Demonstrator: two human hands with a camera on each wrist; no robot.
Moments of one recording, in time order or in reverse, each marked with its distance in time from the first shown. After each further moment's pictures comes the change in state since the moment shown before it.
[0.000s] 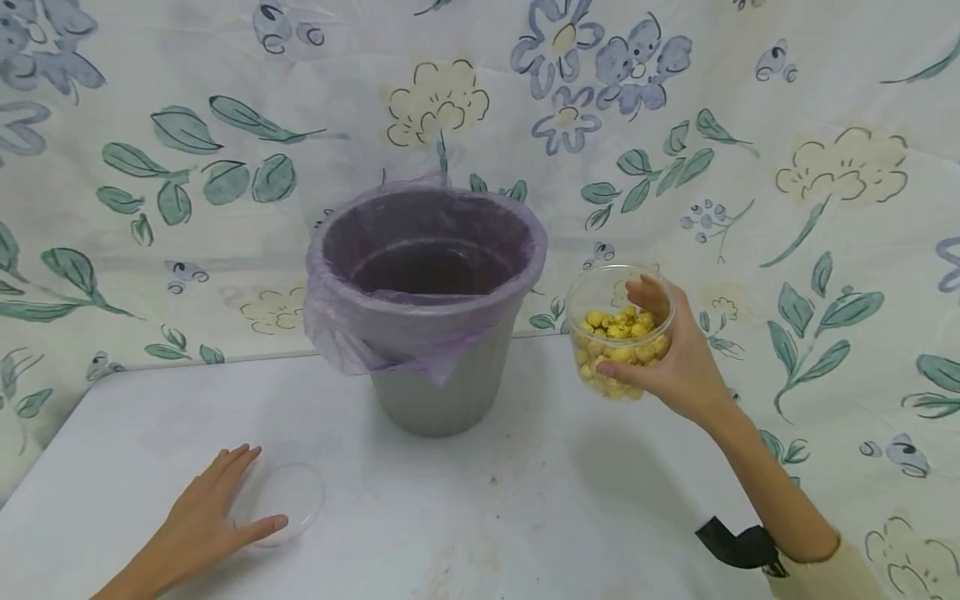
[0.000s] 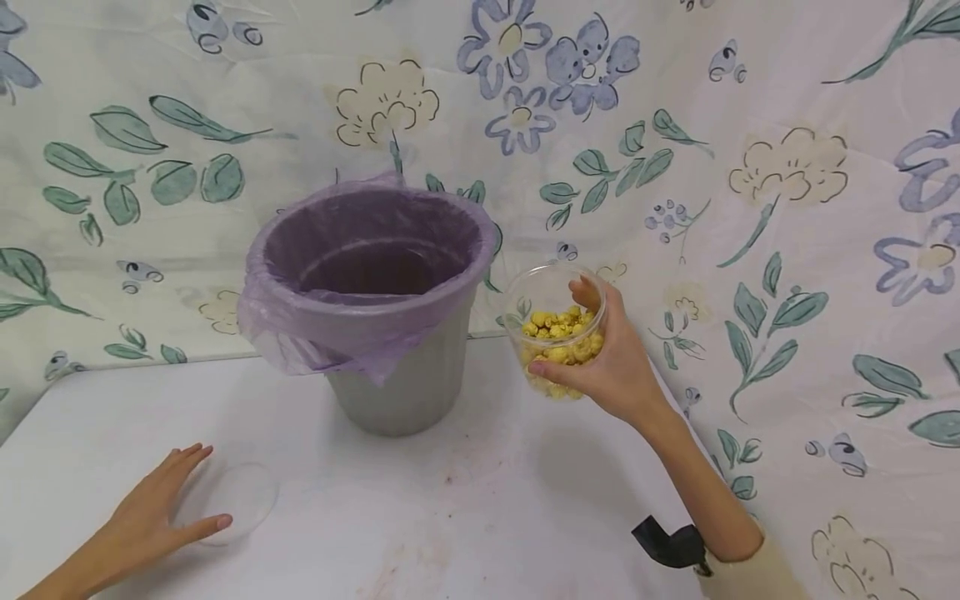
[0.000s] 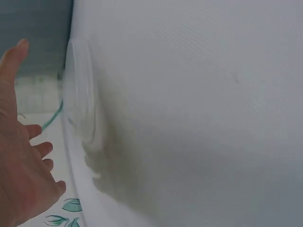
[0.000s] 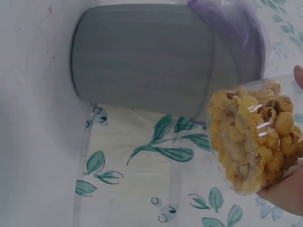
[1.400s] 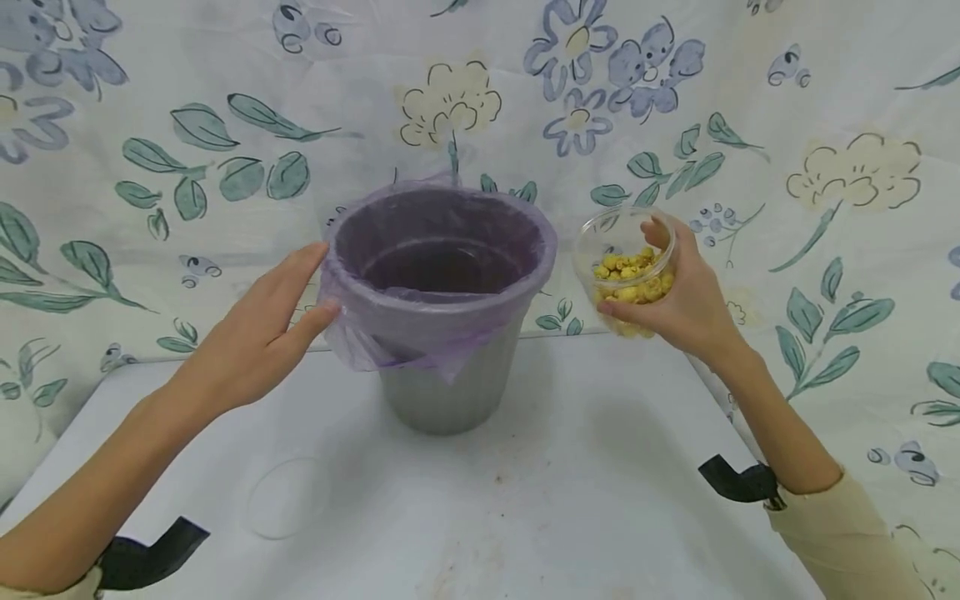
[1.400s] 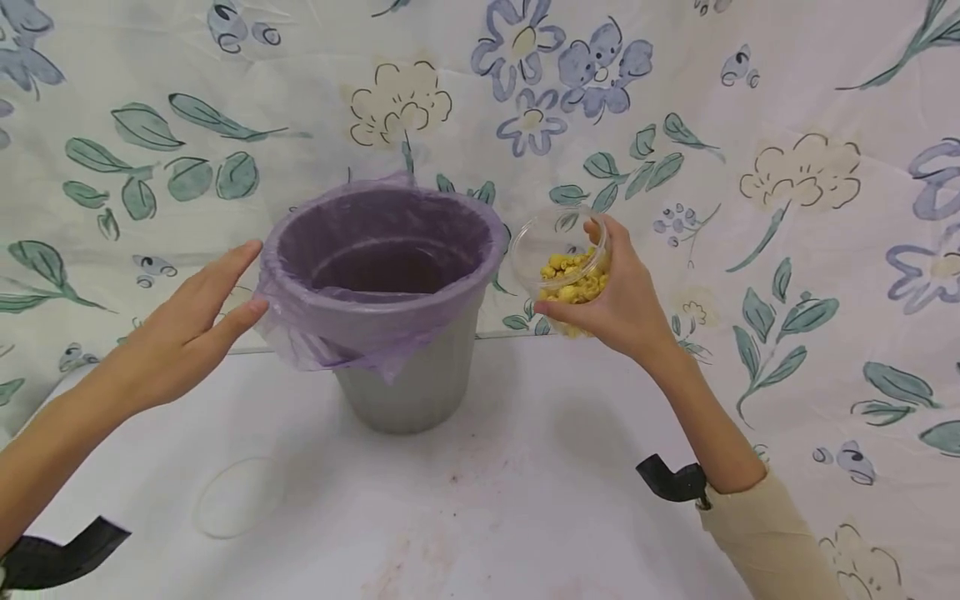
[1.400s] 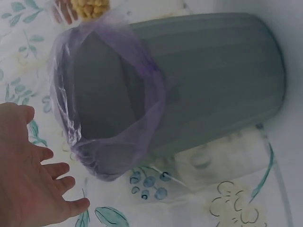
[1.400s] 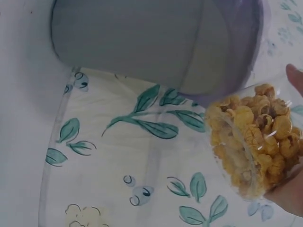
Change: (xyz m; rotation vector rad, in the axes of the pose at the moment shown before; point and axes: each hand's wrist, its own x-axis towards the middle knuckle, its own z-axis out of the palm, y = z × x) left_hand 0.090 0.165 -0.149 -0.074 0.163 0.317; right_hand 0.058 -0.015 -0.017 -0.219 0.038 -0.020
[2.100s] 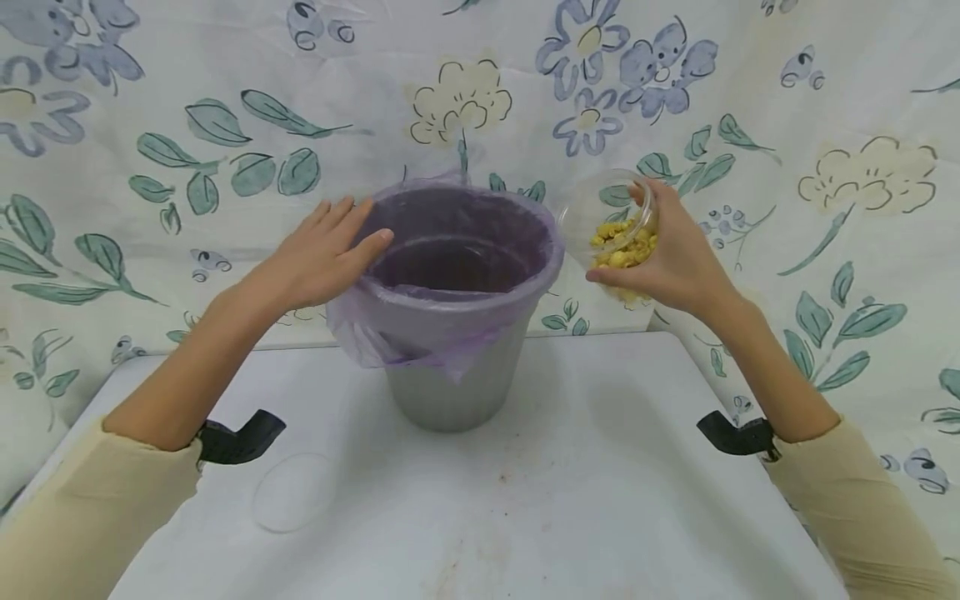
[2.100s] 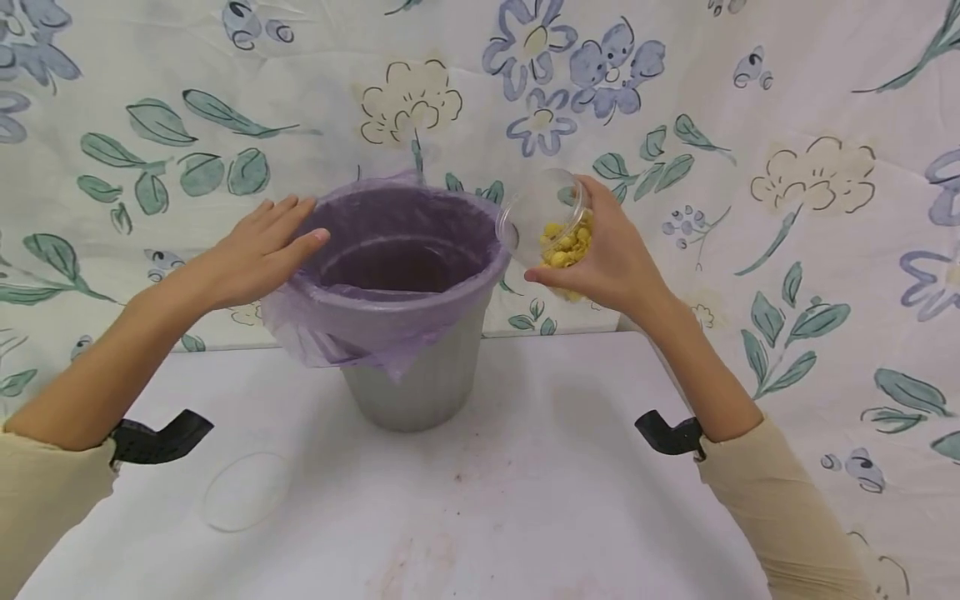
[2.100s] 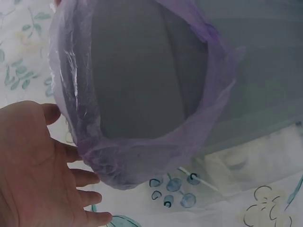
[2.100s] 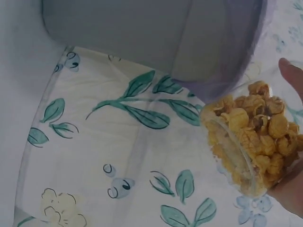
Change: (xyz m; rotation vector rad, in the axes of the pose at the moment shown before) left_hand 0.083 0.004 -0.014 0.126 -0.272 -0.168; right_hand 0.049 -0.010 -0.001 -0.131 -0.088 -0.039
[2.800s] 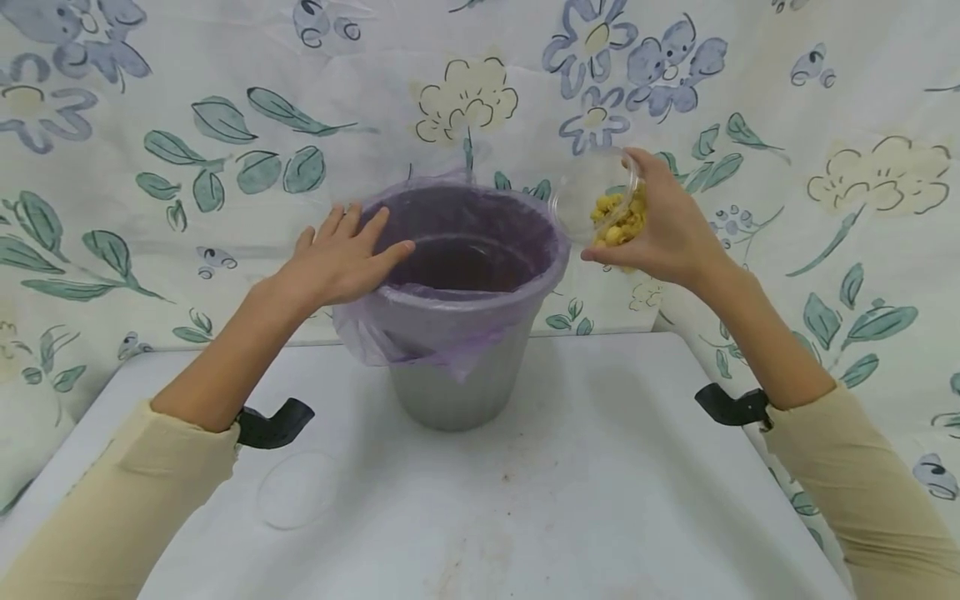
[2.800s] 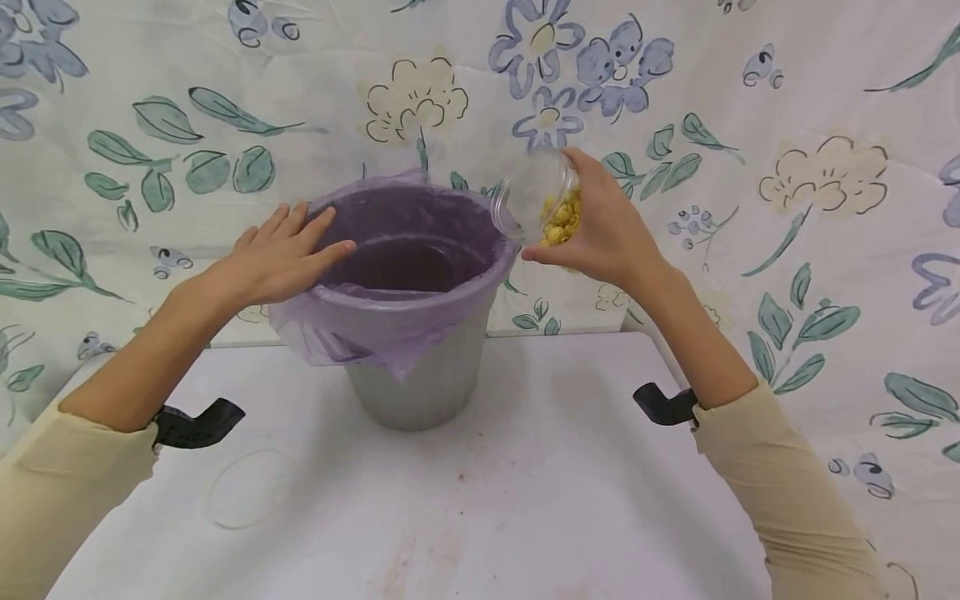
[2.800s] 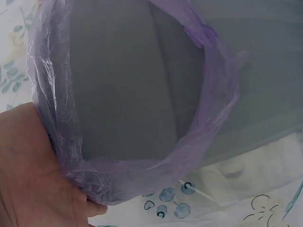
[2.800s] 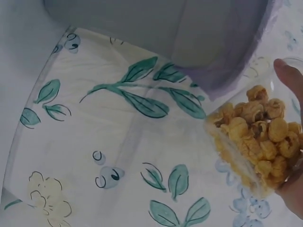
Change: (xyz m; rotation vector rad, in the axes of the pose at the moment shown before) left_hand 0.014 0.008 0.009 0.074 -0.094 -0.176; right_hand 0.031 -0.006 -0.002 -0.106 -0.043 -0.065
